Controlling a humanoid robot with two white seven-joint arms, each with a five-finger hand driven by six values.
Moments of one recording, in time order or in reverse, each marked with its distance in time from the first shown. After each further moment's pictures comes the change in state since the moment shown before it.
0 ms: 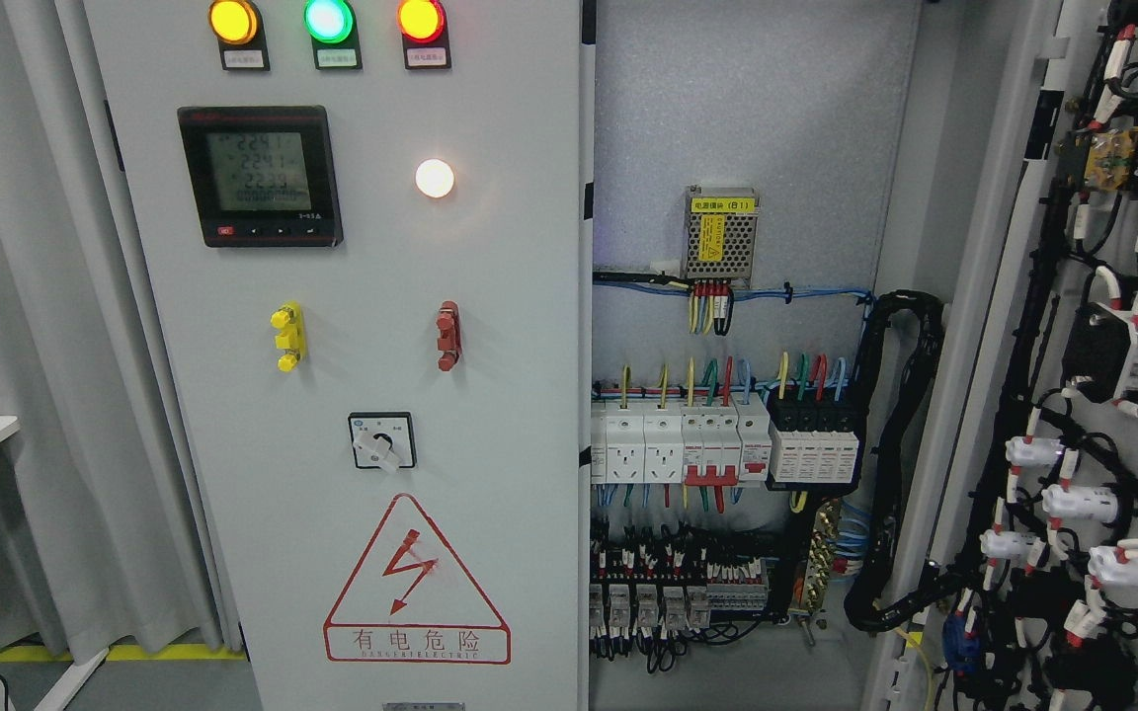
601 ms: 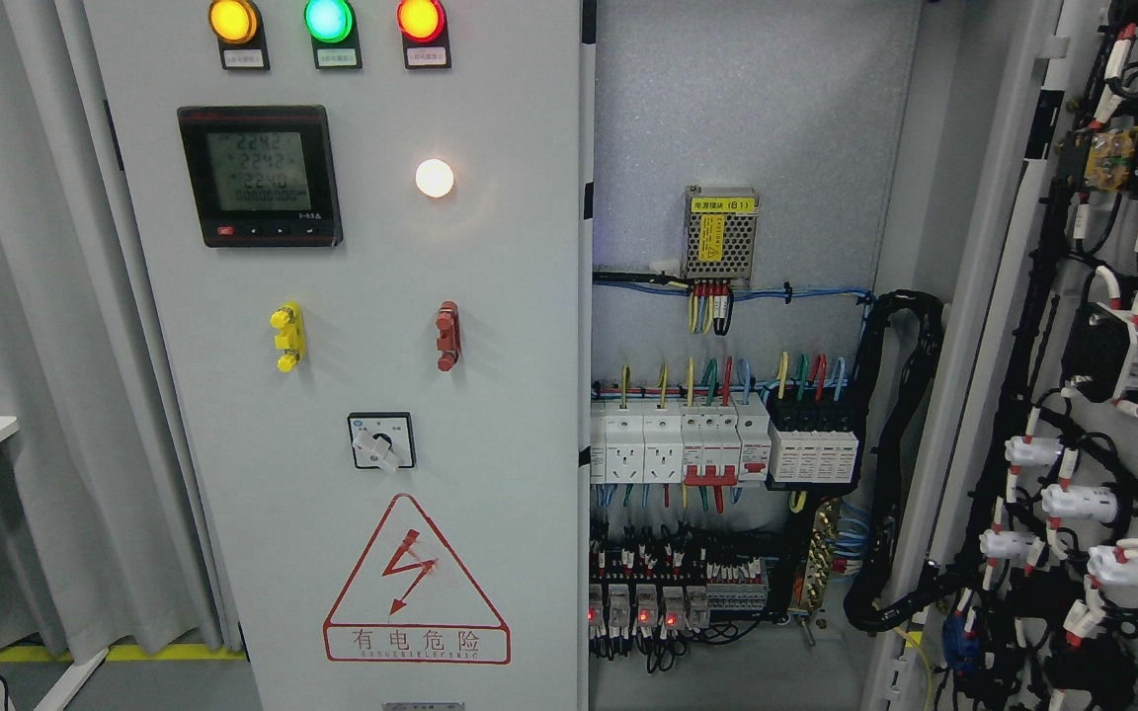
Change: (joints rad) left arm -0.025 -0.098 0.105 0.340 -0.042 0.024 0.006; right arm 0.099 -0.031 0.059 -0.712 0.000 0.002 -0.029
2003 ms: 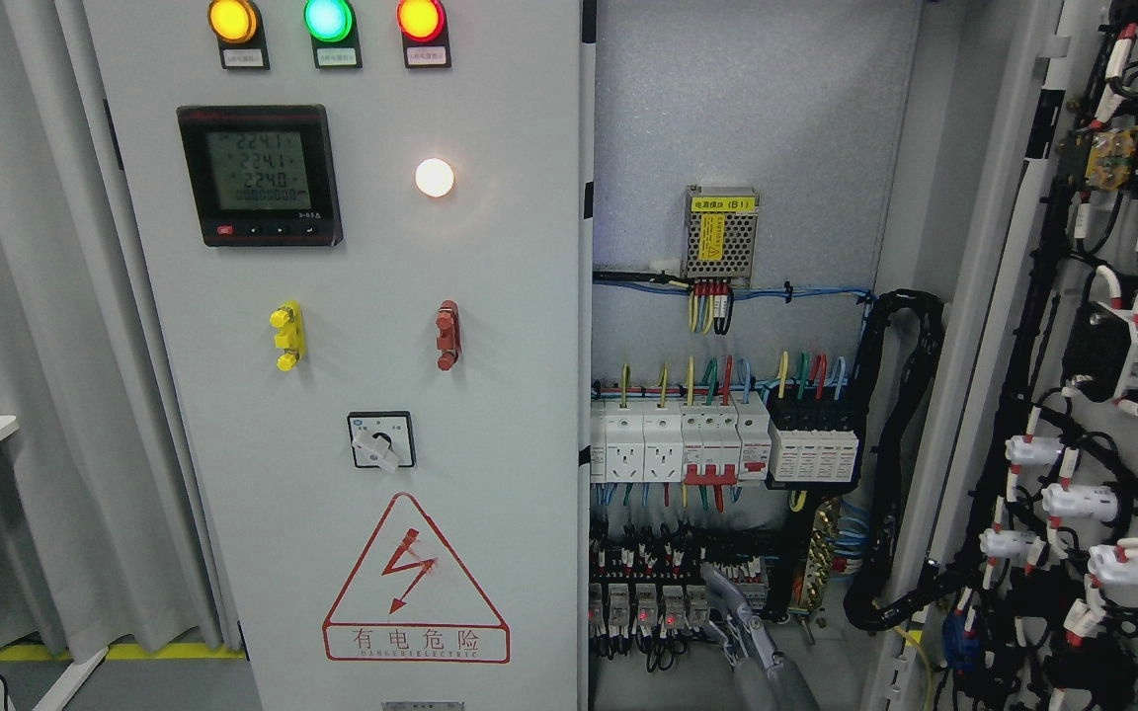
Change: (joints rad) left arm -0.007 -0.046 0.051 0.160 -0.111 -0.006 0.118; right arm -0.466 0.050 0.076 -0.523 0.000 0.071 -0.007
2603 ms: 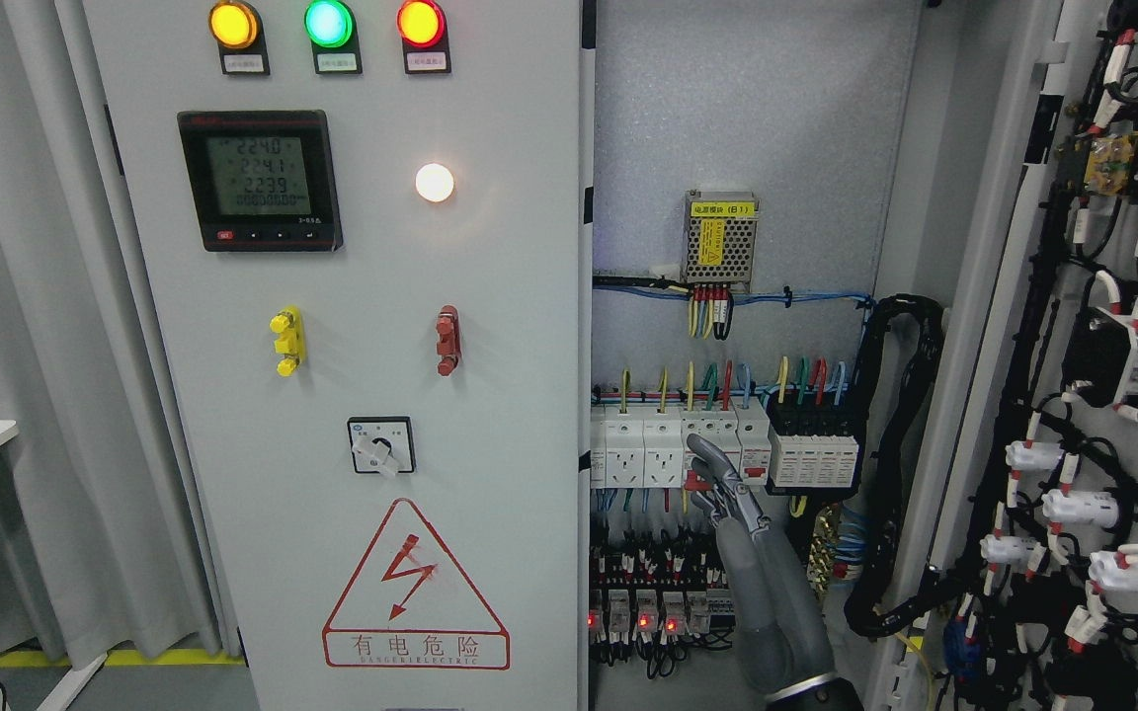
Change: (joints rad) left arm -0.001 -0.002 0.001 0.008 -0.010 -0.040 0.003; right arm -0.283 0.004 0.007 0.089 -0.015 0.075 -0.032
